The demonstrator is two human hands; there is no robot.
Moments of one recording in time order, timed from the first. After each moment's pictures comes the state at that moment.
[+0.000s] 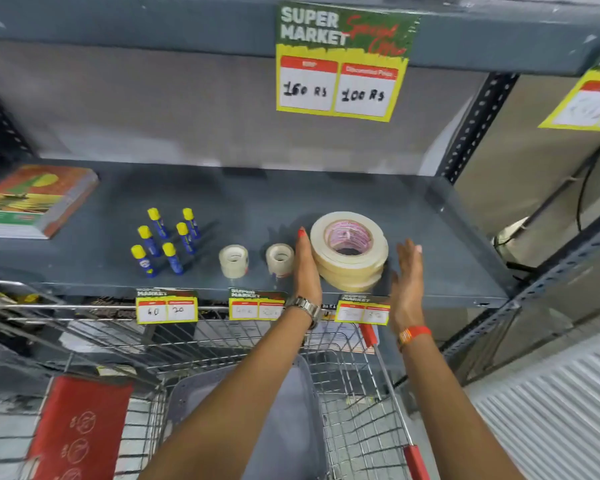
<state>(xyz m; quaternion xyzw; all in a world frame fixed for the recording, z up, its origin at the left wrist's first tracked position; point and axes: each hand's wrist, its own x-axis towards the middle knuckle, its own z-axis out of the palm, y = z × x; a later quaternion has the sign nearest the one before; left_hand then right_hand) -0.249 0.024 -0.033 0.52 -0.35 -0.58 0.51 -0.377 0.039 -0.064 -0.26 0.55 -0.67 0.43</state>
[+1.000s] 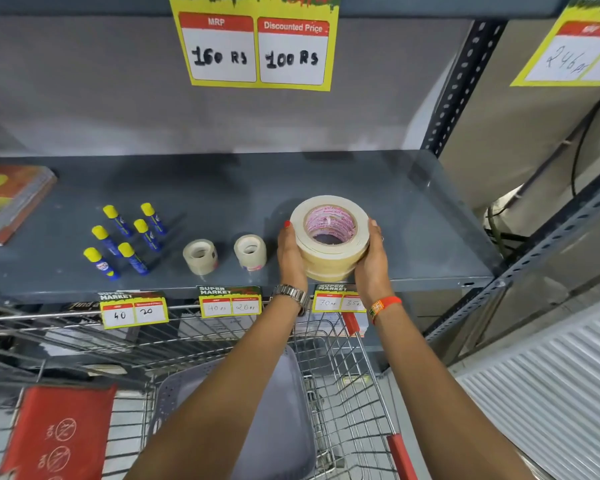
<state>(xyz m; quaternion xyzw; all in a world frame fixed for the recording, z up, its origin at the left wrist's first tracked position) -0.284 -0.014 -0.069 0.50 -0.21 -0.61 0.58 -0.385 -0.002 -0.092 -0.26 0.51 -0.65 0.50</state>
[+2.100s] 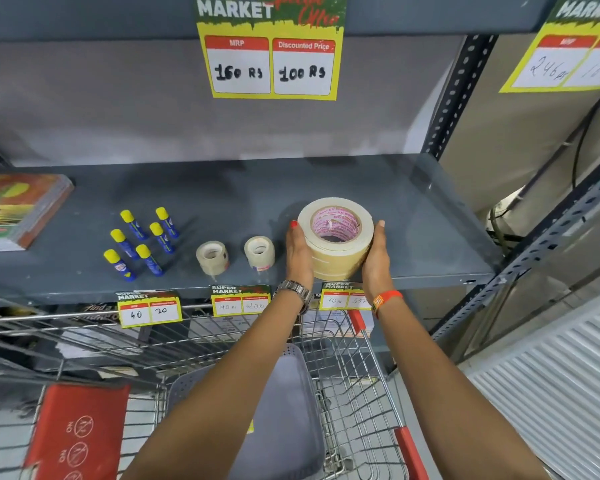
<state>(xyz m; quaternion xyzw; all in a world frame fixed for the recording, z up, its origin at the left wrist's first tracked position) -0.275 -0.005 -0.058 0.53 -0.33 -0.58 0.52 -0.379 0.002 -0.080 -0.22 0.58 -0.61 0.50</state>
